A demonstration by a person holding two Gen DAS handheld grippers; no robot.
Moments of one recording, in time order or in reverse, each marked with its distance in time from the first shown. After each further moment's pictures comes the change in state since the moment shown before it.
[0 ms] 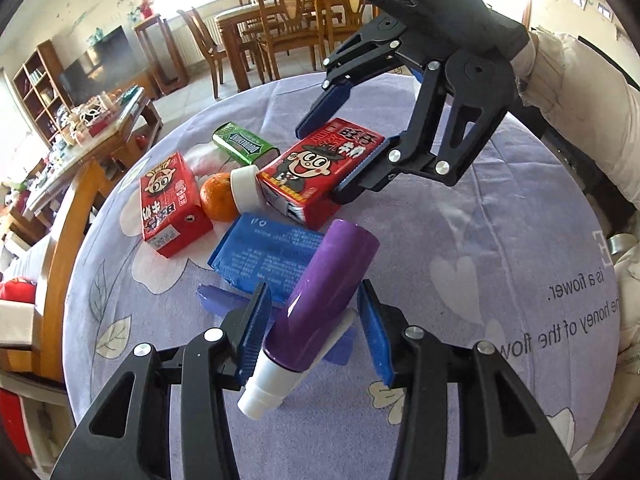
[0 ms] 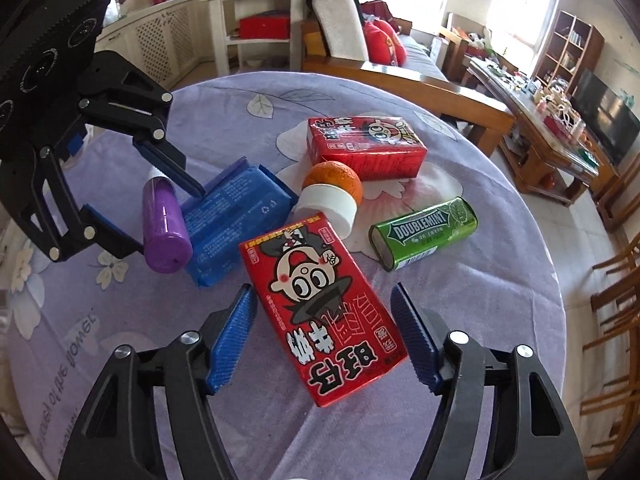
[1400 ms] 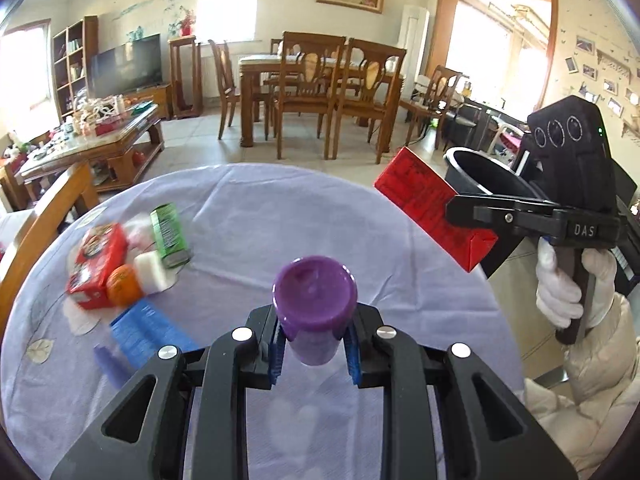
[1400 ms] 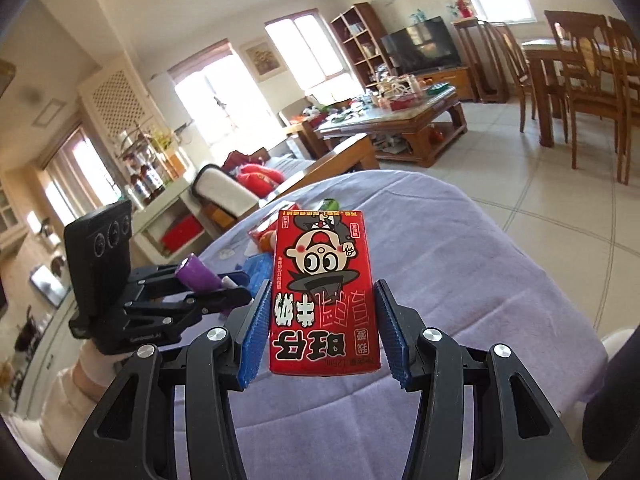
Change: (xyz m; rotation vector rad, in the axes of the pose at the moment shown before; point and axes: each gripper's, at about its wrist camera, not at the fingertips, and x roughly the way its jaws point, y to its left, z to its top) left arm -0.009 -0.065 0.067 -0.223 -0.262 -0.085; right arm -0.176 0.035 -0.195 0.850 -0.573 -0.104
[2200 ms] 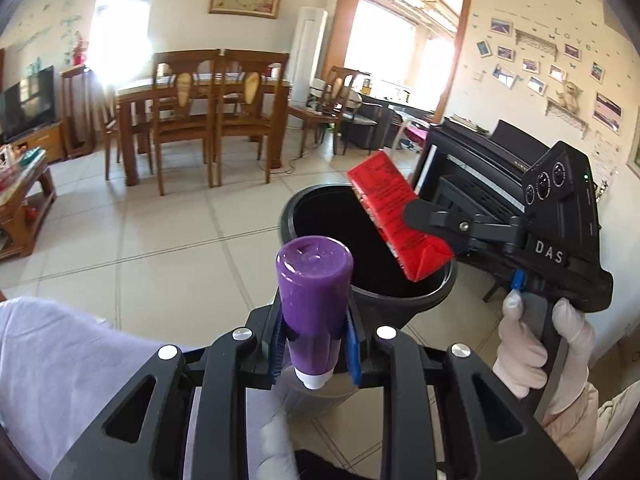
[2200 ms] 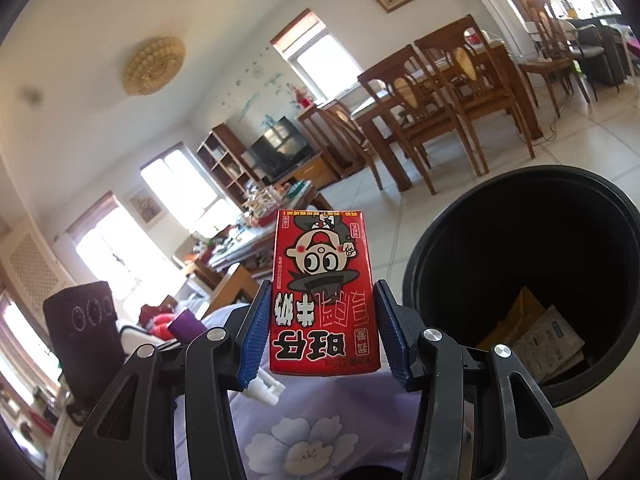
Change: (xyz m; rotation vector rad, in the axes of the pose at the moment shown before) left arm 0.116 -0.203 0.106 0.166 -0.030 -0.327; right arm -0.244 -0.186 -0.042 0.397 -0.431 -0.351
